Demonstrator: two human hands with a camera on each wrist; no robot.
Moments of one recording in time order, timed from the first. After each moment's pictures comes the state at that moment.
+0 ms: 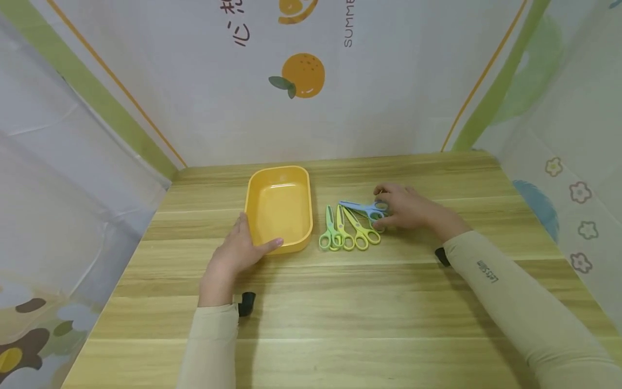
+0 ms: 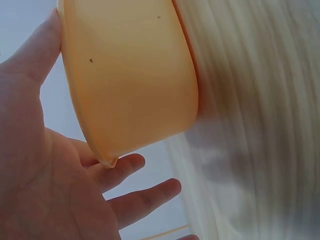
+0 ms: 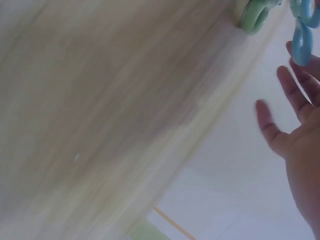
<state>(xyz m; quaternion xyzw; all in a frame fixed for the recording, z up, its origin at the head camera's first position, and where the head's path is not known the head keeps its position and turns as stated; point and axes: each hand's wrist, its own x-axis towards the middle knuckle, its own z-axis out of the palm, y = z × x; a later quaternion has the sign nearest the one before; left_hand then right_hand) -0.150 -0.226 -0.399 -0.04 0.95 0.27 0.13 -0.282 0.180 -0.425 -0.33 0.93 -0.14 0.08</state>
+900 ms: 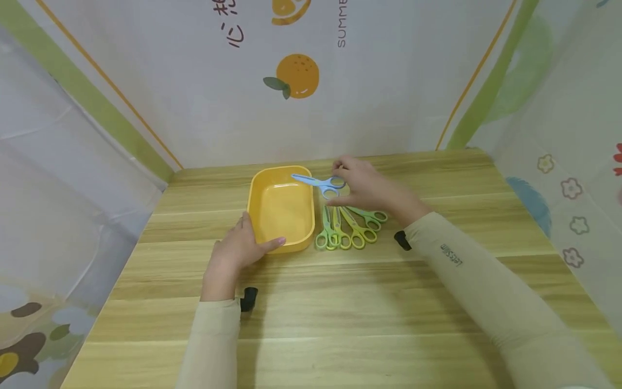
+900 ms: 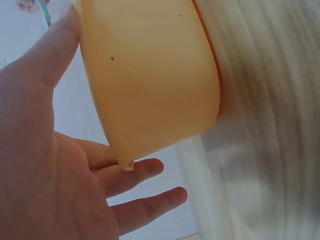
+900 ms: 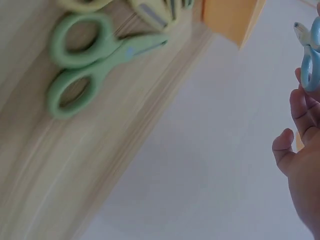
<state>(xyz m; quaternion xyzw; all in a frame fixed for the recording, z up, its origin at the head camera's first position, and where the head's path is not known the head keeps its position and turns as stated) -0.156 -0.212 -0.388 -0.06 0.97 0.18 0.14 -0.275 0.096 -0.360 -0.35 0.92 -0.17 0.00</state>
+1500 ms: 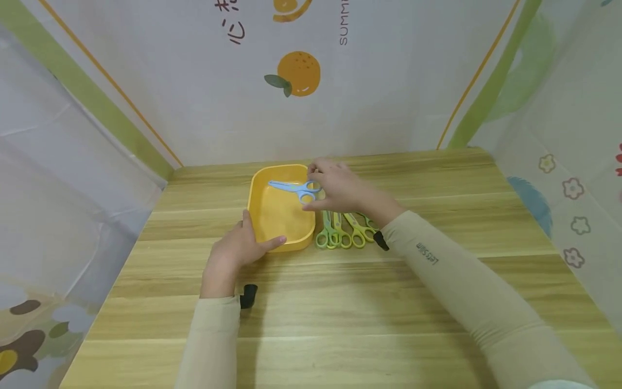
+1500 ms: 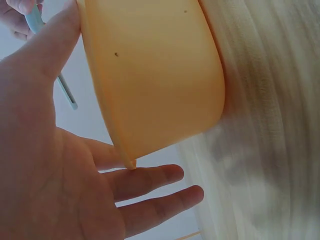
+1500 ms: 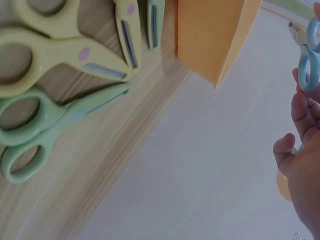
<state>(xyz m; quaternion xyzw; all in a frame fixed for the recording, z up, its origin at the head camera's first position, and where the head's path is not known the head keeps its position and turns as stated) -0.156 -0.214 -0.386 -0.03 0.97 0.17 0.16 -0.266 0.046 -0.352 -0.39 0.91 -0.16 0.02</state>
